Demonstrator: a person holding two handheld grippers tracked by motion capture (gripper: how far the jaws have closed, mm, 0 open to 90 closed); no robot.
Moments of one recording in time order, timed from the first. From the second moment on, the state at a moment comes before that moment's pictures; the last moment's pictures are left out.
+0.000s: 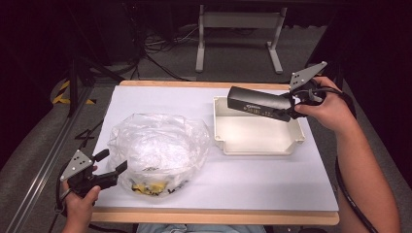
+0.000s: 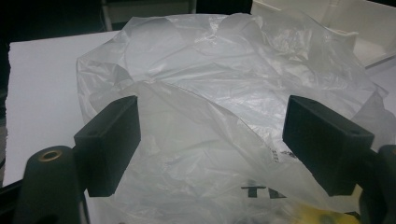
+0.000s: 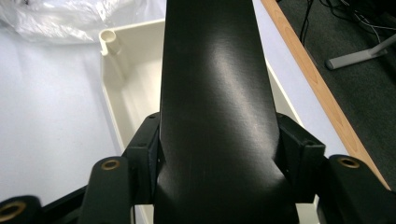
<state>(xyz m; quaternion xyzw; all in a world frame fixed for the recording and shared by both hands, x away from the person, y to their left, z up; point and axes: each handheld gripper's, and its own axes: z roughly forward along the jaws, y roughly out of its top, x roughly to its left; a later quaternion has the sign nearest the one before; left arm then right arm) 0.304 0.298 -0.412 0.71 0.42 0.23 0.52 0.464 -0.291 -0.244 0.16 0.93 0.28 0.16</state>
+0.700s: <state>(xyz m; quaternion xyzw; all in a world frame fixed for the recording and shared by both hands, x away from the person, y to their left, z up) 0.294 0.302 -0.416 0.71 0.42 0.23 0.52 0.483 -0.303 -0.290 0.16 0.94 0.28 0.14</state>
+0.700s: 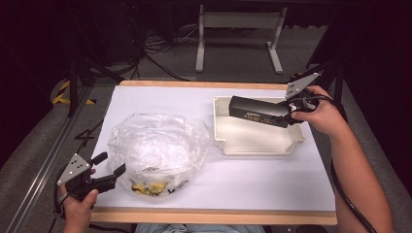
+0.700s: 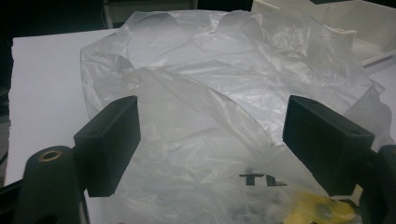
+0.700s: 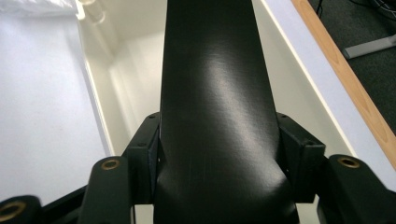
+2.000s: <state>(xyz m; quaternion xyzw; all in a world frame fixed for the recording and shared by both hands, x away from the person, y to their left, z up) 0.295 0.303 -0.417 0.70 0.43 0.23 0.52 0.498 -0.301 -0.346 0.13 0.96 0.24 0.10</state>
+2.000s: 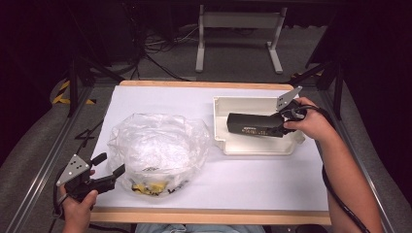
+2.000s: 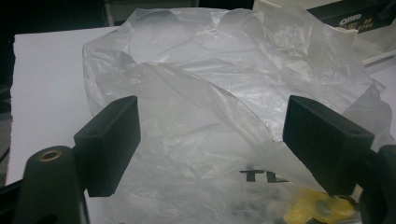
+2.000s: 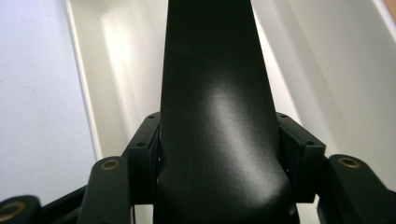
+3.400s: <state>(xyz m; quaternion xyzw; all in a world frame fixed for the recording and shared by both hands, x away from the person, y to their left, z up) 0.276 0.309 -0.418 0.69 0.44 0.26 0.51 0.522 -0.307 -0.365 0.09 0.97 0.22 0.08</state>
